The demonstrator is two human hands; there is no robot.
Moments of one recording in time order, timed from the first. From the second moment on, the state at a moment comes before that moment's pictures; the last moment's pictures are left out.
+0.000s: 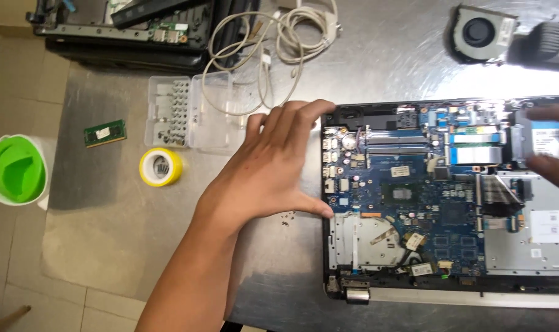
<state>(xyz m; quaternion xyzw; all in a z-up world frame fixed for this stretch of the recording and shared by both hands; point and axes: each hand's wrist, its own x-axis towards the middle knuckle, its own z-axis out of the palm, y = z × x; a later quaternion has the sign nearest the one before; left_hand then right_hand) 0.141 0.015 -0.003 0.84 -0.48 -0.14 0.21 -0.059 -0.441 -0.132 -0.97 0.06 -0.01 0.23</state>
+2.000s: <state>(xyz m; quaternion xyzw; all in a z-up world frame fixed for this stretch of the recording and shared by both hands) 0.134 0.000 0.010 0.83 -0.18 -0.34 0.40 0.084 -0.284 0.005 -0.95 -0.10 0.28 -0.06</state>
